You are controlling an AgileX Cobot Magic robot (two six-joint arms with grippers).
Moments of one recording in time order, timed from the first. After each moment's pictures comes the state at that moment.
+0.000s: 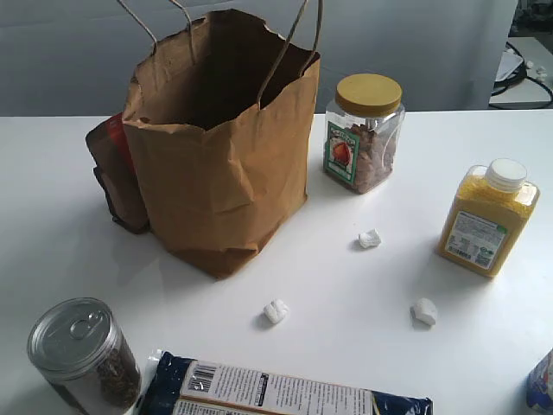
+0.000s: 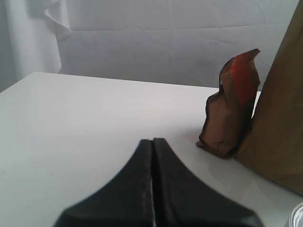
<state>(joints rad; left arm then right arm) 0.05 0.00 0.00 0.05 0.26 -0.11 0.23 0.01 0.00 0.09 0.10 -0.07</state>
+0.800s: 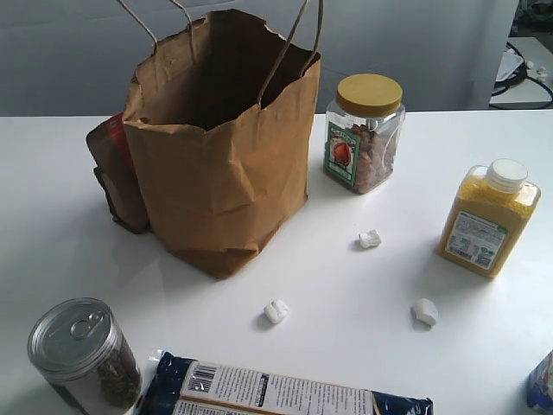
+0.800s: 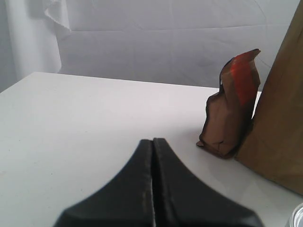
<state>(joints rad) 0.05 0.00 0.00 0.05 0.26 -0.11 0.33 0.23 -0.13 0.36 0.14 -0.02</state>
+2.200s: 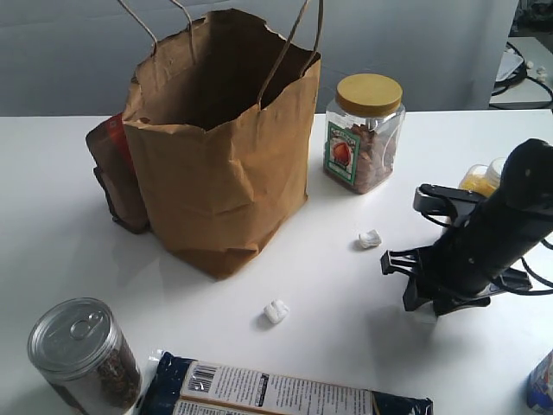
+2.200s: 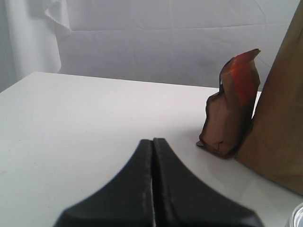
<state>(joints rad) 0.05 0.00 0.00 0.05 0.26 -0.11 0.50 1.83 -0.87 0.36 0.59 -0.05</state>
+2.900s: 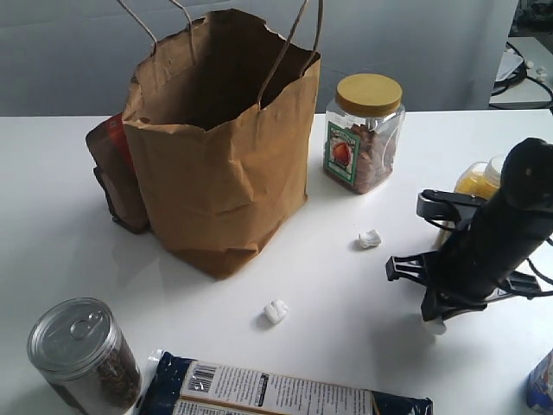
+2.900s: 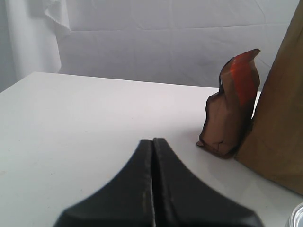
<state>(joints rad) 0.05 0.00 0.00 0.05 0.26 -0.11 0.50 1.82 -0.88 0.30 0.66 0.00</state>
